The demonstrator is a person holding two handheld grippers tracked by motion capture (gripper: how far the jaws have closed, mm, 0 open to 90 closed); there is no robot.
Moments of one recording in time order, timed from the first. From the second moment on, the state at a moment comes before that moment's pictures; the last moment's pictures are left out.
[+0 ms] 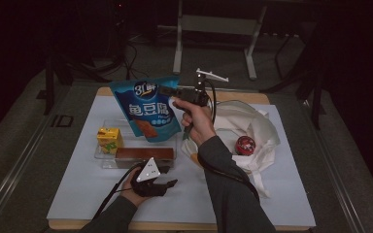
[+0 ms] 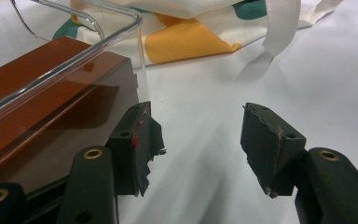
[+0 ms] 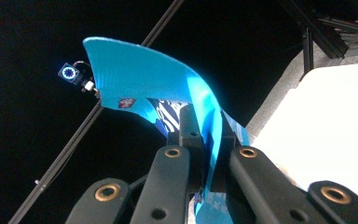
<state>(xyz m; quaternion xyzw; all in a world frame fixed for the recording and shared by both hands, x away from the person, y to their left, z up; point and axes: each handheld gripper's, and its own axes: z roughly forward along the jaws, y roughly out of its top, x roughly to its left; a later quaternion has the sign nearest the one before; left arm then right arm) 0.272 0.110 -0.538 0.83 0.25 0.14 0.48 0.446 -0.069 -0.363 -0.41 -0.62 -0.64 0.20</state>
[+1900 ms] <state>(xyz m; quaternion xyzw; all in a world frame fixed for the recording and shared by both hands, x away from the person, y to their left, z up) 0.272 0.110 -0.538 0.83 0.24 0.14 0.48 0.458 -0.053 -0.403 -0.40 -0.70 -0.58 0.11</state>
